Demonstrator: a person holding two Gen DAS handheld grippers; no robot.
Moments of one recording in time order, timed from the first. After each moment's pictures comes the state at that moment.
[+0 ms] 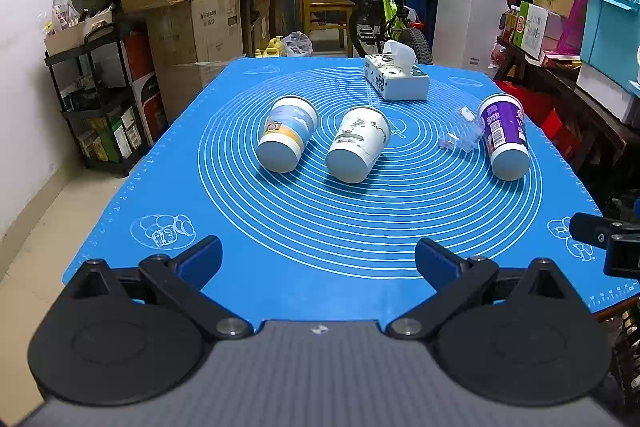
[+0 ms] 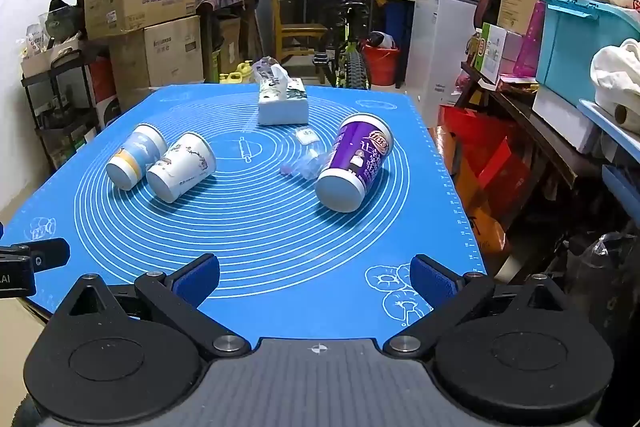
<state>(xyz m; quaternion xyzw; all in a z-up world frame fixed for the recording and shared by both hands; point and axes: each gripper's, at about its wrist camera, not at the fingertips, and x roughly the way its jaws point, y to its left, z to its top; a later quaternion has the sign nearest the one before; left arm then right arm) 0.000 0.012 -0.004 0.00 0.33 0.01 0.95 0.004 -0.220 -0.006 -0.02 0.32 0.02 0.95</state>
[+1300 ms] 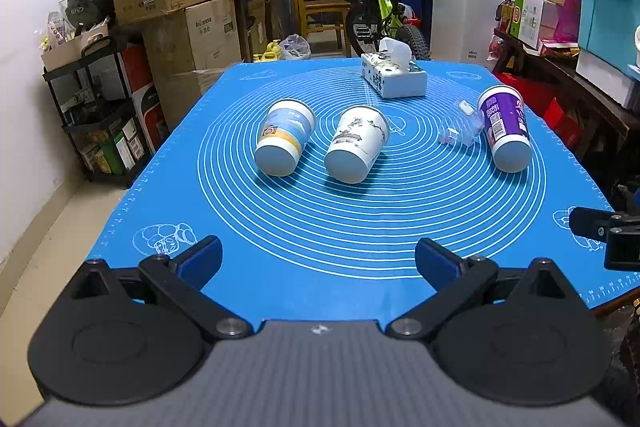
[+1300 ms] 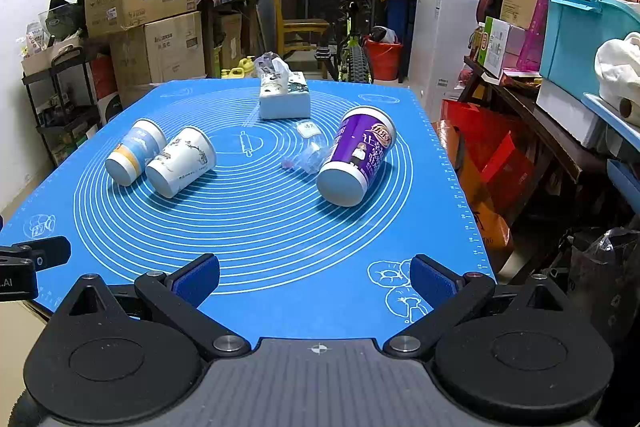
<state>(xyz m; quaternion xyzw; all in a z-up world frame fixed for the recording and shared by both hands) 0.004 -0.005 -0.006 0.03 0.32 0.01 0.95 0.008 -0.219 -0.012 -0.02 0.32 0.02 0.95</state>
